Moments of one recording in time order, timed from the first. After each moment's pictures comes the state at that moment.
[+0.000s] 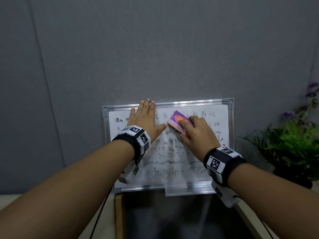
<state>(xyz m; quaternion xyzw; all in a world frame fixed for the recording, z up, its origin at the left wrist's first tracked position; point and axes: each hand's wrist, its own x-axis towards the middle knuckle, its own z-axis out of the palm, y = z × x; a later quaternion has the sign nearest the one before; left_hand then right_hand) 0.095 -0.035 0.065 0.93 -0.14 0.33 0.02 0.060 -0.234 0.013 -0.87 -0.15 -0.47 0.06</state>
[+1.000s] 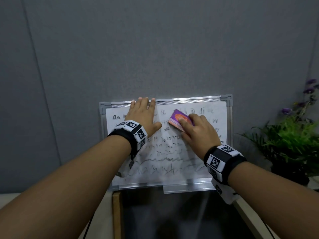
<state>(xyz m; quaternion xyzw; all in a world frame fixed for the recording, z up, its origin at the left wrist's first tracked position) 0.102 -0.034 0.073 0.93 -0.17 0.33 -0.04 0.059 -0.240 0.009 -0.86 -0.14 -0.49 0.02</state>
